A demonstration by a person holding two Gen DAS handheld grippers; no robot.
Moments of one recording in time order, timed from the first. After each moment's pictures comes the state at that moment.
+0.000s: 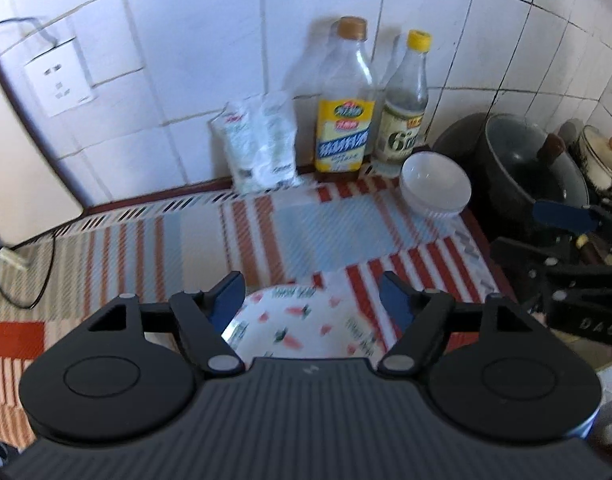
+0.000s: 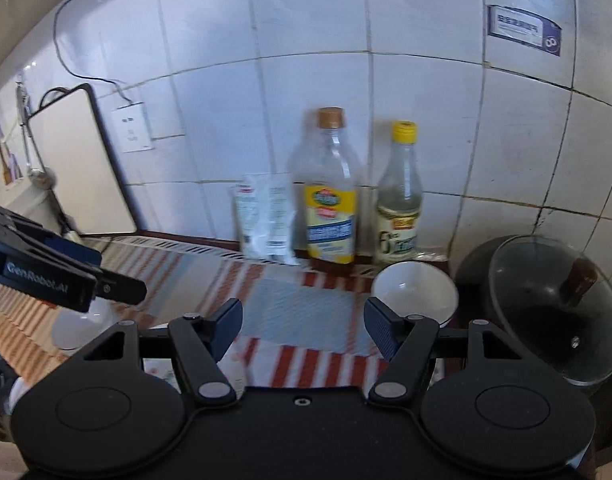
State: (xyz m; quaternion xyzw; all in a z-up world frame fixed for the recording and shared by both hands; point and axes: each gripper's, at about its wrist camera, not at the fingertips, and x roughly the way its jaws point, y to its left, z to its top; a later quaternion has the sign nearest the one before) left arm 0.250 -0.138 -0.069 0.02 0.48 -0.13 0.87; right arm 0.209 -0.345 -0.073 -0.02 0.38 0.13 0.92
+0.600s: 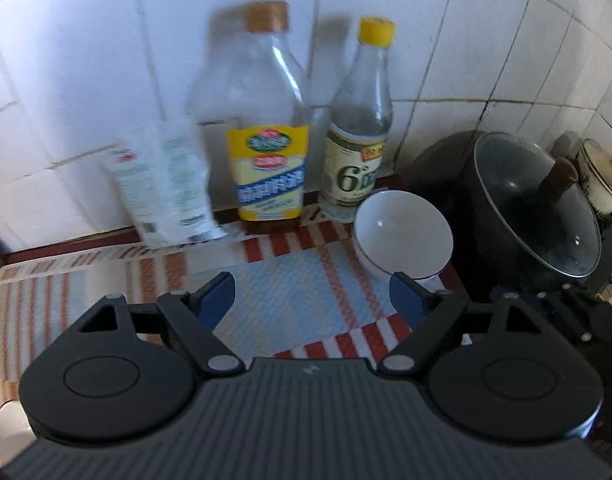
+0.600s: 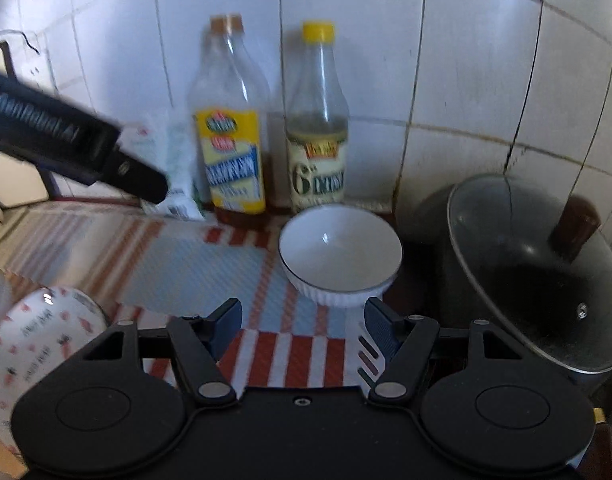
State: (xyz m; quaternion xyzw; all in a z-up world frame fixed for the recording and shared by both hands) left arm 0.339 -0.238 -0.133 0.01 0.47 -0.17 0.87; right arm 0.259 -0.397 -0.178 -0.03 0.42 0.07 0.90
